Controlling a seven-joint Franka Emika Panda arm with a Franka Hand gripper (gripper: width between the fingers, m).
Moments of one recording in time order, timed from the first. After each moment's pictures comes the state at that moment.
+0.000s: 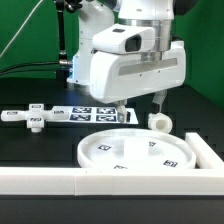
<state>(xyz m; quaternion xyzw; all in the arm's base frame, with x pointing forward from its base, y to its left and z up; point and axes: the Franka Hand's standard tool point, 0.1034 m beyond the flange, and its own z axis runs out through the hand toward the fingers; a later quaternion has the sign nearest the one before) 0.519 0.052 0.057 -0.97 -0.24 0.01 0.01</state>
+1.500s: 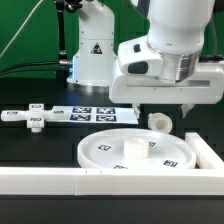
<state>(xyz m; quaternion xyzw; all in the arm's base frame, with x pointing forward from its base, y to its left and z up) 0.484 0.097 0.044 -0.97 0.02 0.23 0.02</state>
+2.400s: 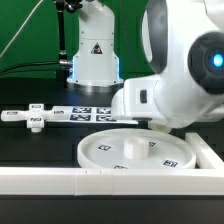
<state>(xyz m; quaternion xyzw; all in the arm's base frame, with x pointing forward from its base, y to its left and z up) 0.464 0.103 0.023 -0.87 0.01 0.49 0.01</state>
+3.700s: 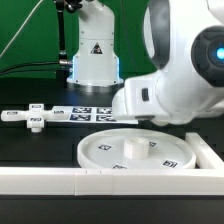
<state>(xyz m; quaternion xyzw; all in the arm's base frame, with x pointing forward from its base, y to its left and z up) 0.471 0.097 0.053 -0.87 -0.03 0.48 0.03</state>
